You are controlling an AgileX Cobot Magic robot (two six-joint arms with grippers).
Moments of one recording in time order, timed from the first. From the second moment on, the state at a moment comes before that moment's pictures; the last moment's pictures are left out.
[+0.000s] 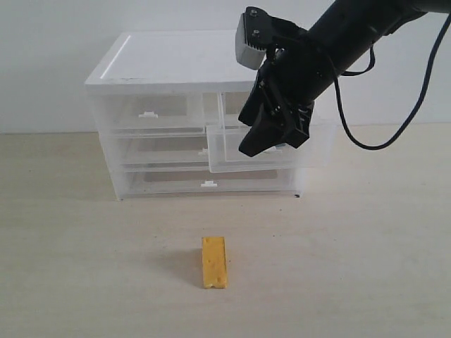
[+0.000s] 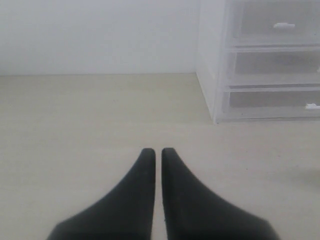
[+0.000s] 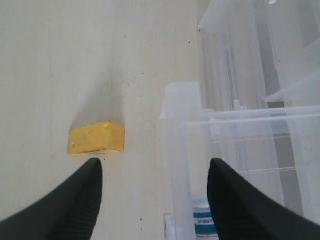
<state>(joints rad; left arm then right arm) -0.01 0.00 0.00 0.05 0.29 -0.05 0.36 1.88 -1.67 0.64 1.13 -1.46</state>
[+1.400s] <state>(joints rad) -0.01 0.00 0.00 0.05 0.29 -0.05 0.37 1.92 -1.67 0.64 0.94 -1.52</state>
